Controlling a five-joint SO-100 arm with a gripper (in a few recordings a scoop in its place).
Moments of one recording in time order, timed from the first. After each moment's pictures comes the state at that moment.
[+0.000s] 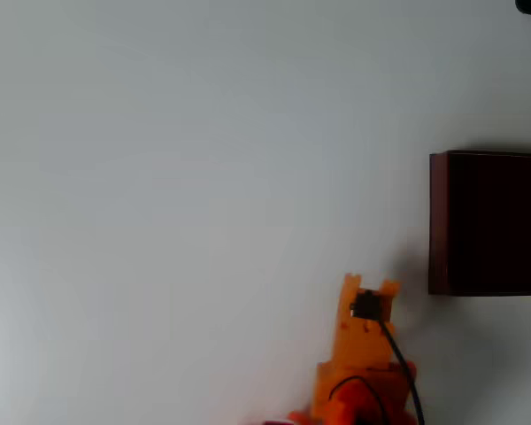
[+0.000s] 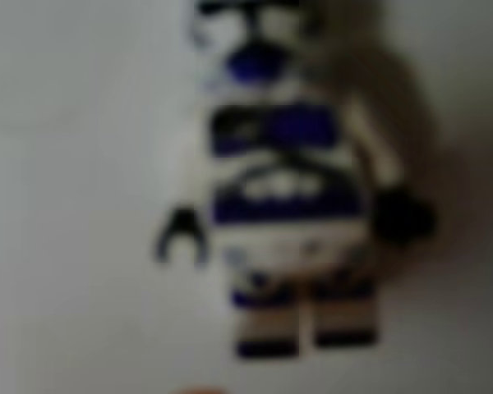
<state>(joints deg) 36.5 156.0 163.7 71.5 56.6</state>
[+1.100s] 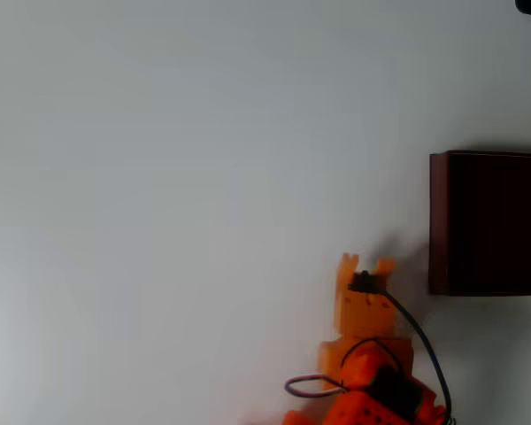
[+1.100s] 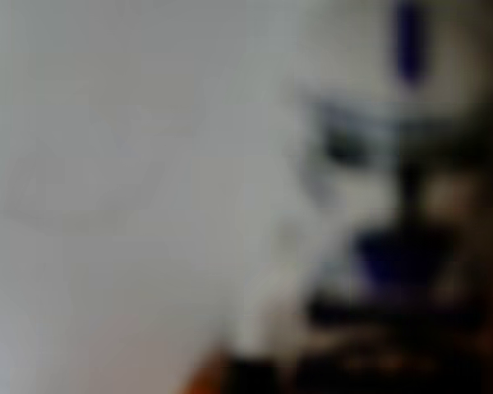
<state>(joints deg) 35.2 127.6 155.7 62.4 57.5</state>
